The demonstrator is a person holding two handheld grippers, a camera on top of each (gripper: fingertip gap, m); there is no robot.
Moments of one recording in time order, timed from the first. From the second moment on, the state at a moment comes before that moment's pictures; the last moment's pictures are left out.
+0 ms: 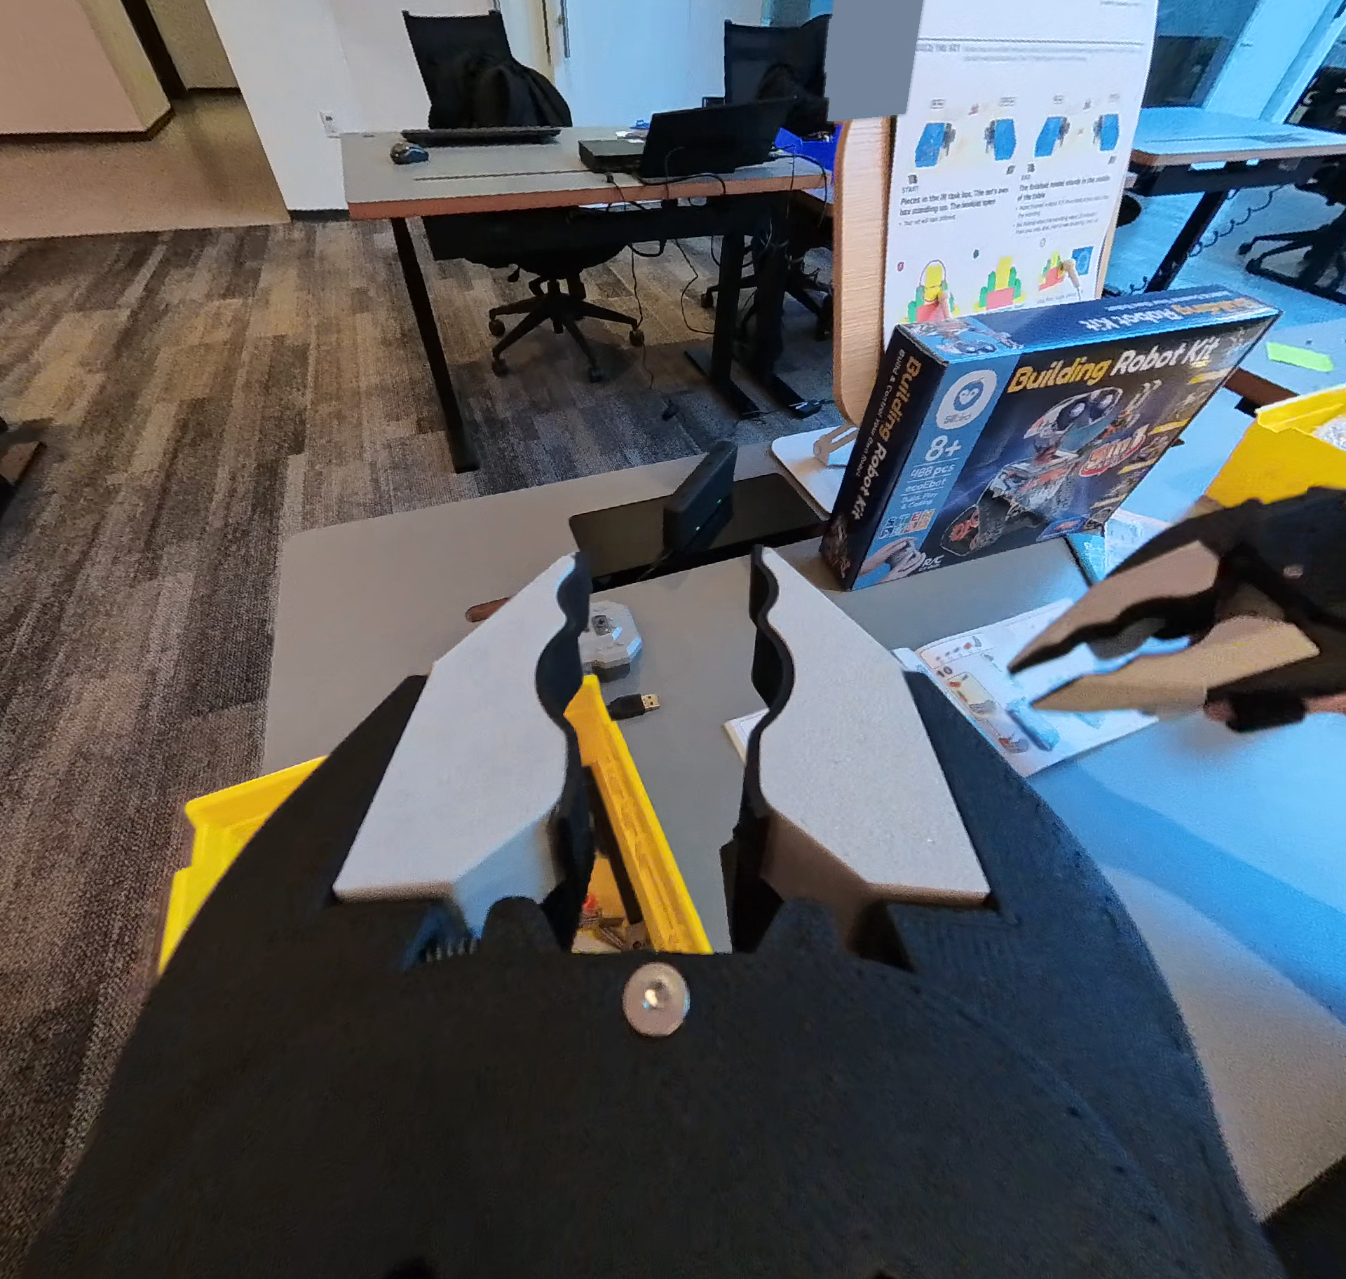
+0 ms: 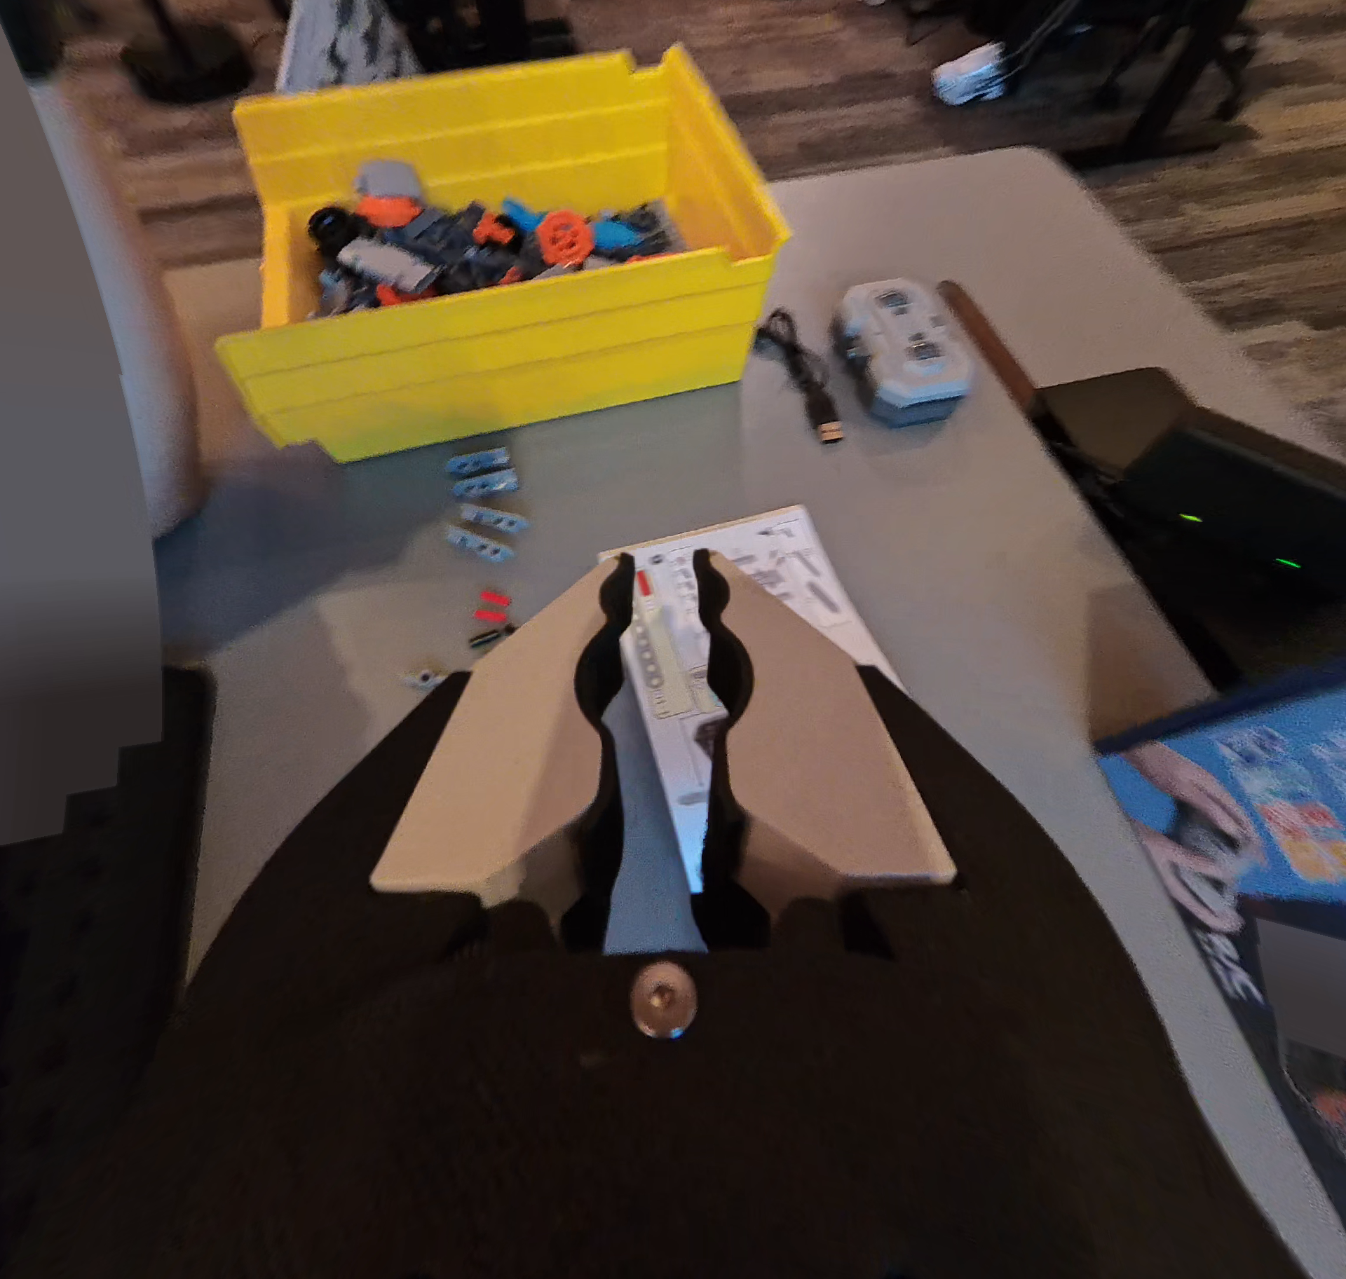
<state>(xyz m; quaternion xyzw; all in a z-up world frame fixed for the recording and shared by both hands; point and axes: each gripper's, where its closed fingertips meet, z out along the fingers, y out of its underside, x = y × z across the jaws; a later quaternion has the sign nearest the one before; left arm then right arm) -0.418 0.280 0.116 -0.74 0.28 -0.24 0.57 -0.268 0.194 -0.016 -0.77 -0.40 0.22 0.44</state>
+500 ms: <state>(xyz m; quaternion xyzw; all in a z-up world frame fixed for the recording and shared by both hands) -0.424 0.281 0.119 -0.74 0.27 -0.23 0.58 -0.337 0.140 -0.143 -0.68 -0.62 0.26 0.29</state>
